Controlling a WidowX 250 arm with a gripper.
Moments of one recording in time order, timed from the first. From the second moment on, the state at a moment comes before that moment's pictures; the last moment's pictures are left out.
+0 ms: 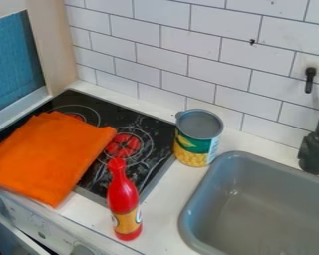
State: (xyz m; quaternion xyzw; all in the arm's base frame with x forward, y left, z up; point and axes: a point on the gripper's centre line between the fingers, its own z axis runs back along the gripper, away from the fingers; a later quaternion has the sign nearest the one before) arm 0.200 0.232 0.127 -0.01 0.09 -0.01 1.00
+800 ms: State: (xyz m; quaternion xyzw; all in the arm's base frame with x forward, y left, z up) arm 0.213 0.220 0.150 0.00 0.01 0.02 1.00
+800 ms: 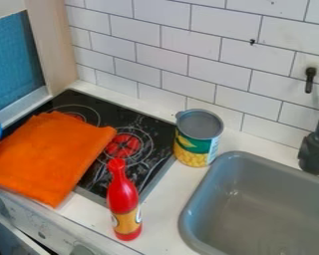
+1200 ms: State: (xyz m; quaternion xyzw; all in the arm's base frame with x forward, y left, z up) arm 0.242 0.146 0.203 0.03 -0.09 -0.09 0.99
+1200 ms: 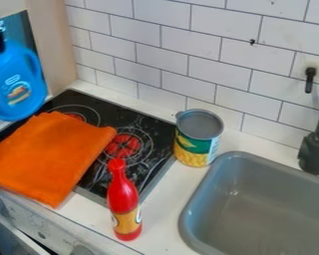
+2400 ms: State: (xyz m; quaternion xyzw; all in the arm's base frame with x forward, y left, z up) arm 0.341 0.025 0.140 -0.04 -0.04 -0.11 0.99
